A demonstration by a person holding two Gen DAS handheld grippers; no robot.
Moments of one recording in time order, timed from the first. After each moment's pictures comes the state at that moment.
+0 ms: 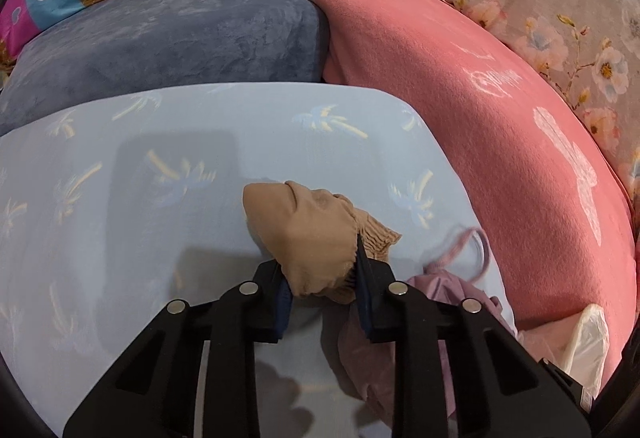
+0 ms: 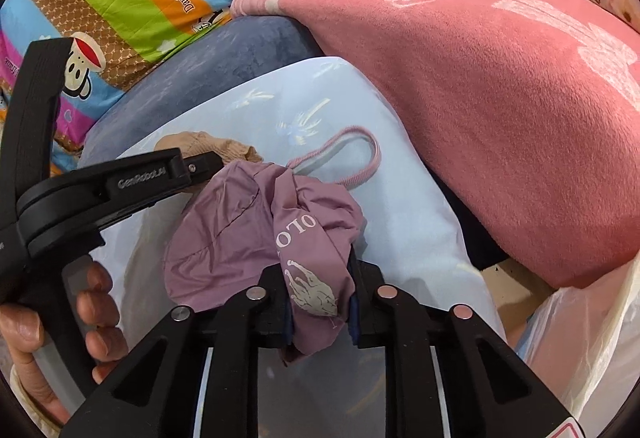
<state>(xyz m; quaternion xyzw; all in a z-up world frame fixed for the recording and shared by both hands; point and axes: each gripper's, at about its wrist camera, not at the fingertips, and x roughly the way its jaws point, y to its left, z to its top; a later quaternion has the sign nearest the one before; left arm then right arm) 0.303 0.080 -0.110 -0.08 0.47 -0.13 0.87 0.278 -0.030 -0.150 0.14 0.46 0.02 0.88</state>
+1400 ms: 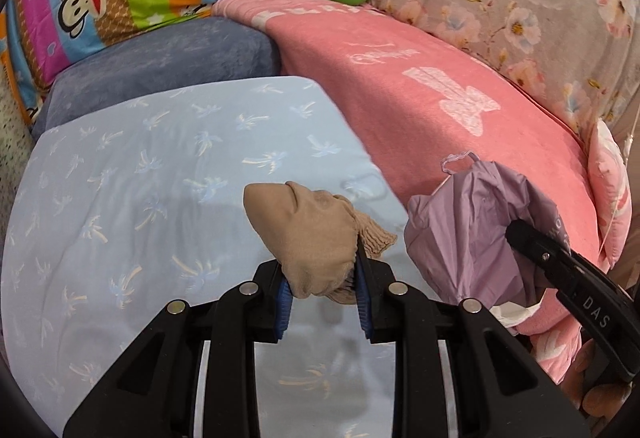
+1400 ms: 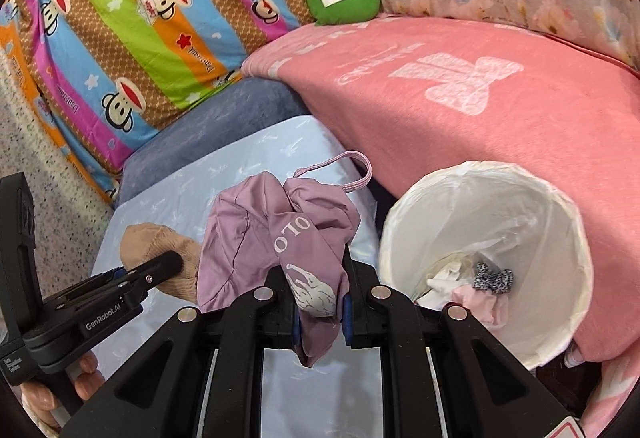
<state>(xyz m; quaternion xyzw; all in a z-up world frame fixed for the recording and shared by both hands) 0.086 0.056 -0.022 -0.03 0.42 -0.17 0.89 0.043 -0.109 -0.022 0.16 0.37 0.00 0.92</state>
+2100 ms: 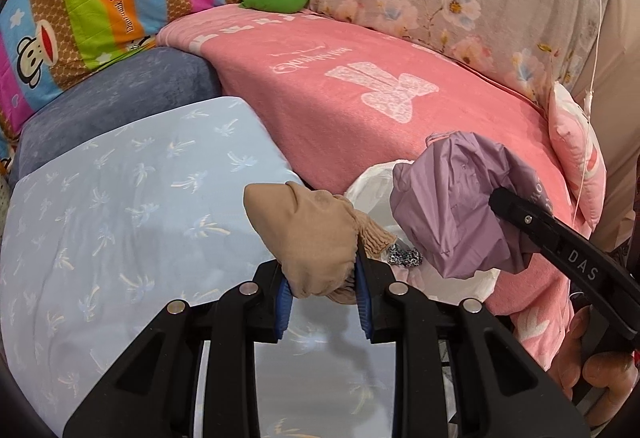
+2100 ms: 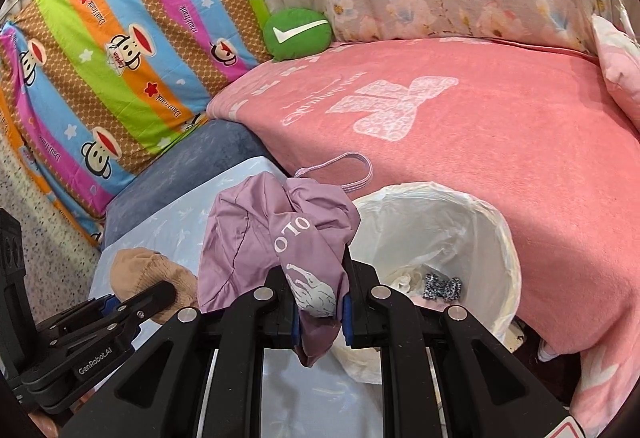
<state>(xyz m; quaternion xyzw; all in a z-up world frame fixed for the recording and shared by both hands) 0.054 -0.015 -0.005 0.02 0.40 -0.23 0.89 0.005 -0.181 -0.002 0.19 0.33 -0.06 0.92</state>
